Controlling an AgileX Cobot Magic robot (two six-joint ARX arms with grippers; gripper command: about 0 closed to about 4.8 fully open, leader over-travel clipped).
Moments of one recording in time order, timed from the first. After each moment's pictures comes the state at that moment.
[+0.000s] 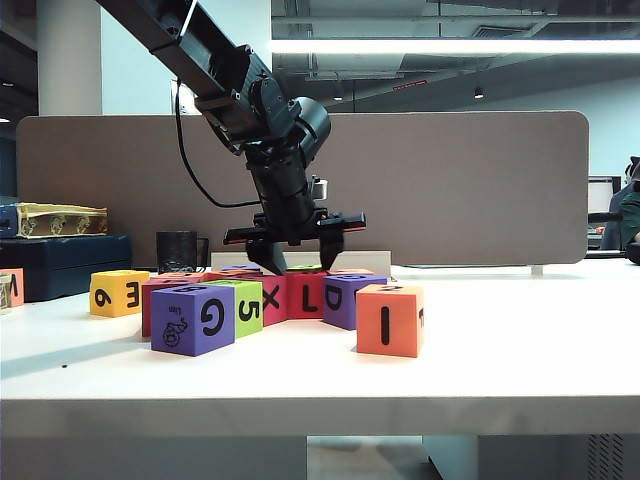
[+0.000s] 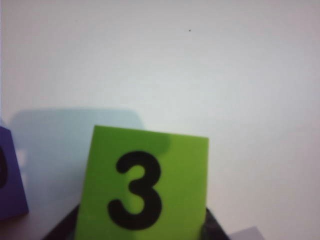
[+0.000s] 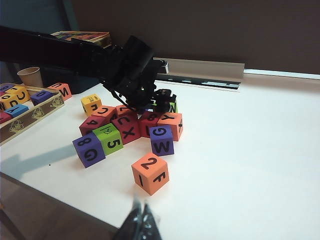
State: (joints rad) left arm -0.52 2.37 2.00 -0.44 -0.20 -0.34; right arm -0.02 0.01 0.71 -0.83 -0.52 0.03
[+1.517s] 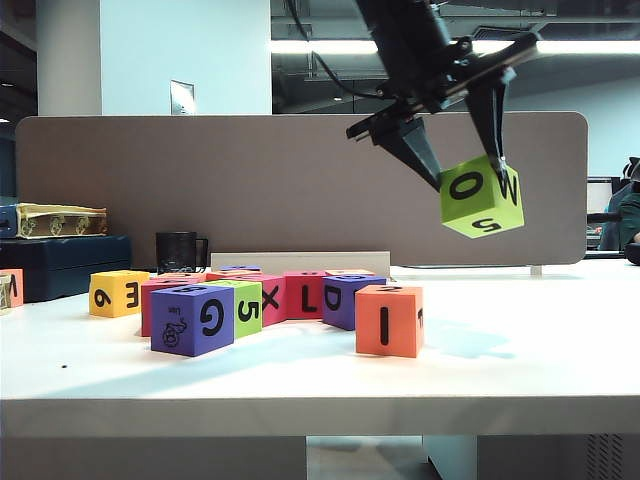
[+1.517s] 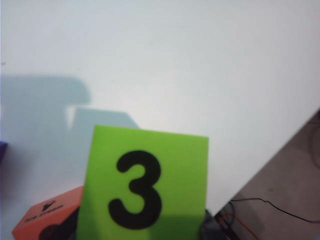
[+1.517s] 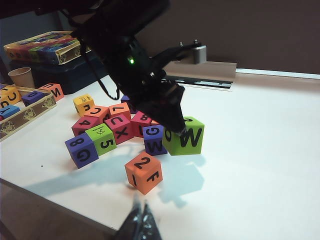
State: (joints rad) left arm -0.84 2.36 2.53 -1.22 0.15 -0.23; right arm -0.02 0.01 0.71 -0.83 -0.49 0.02
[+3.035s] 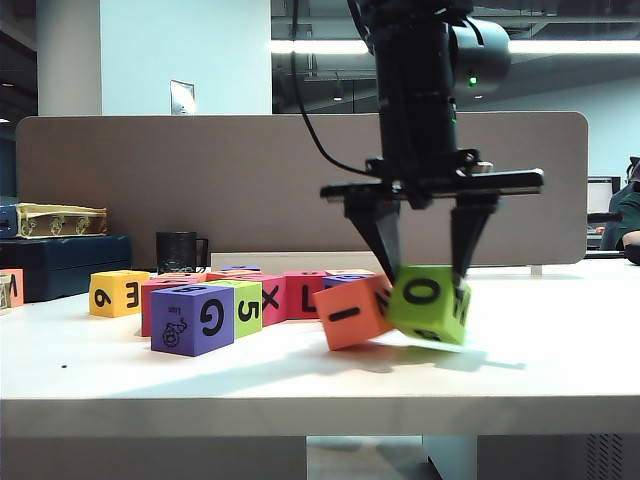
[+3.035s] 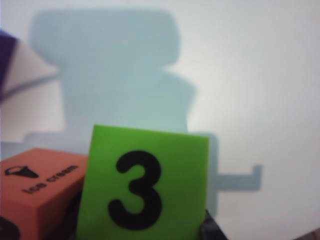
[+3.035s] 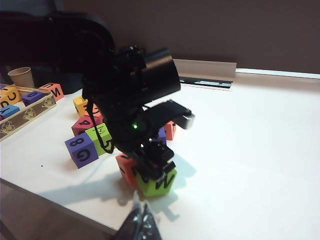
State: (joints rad) left arm -0.90 2.34 2.23 -1.20 -0.10 -0.35; right arm -0.02 0.01 0.71 -0.83 -0.49 0.02
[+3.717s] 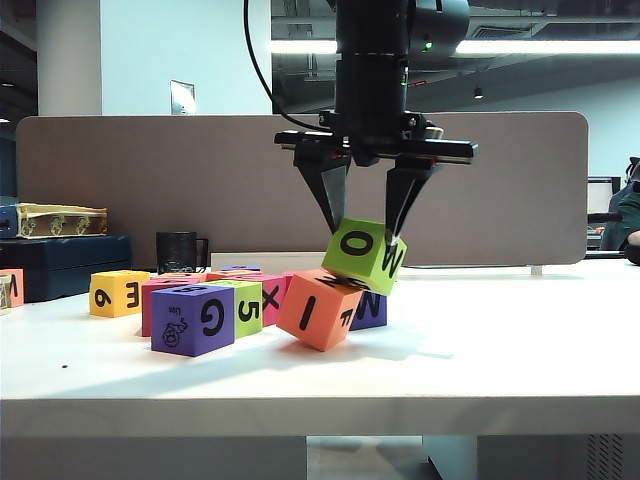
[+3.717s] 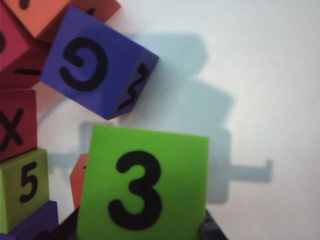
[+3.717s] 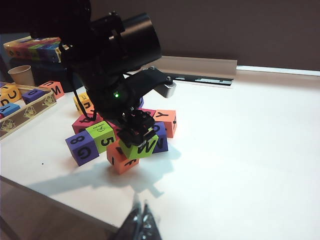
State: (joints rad) left arm -0.85 2.26 2.23 -1.28 -0.26 -0.30; right arm -0.02 0.01 0.71 -0.84 -0.49 0.02
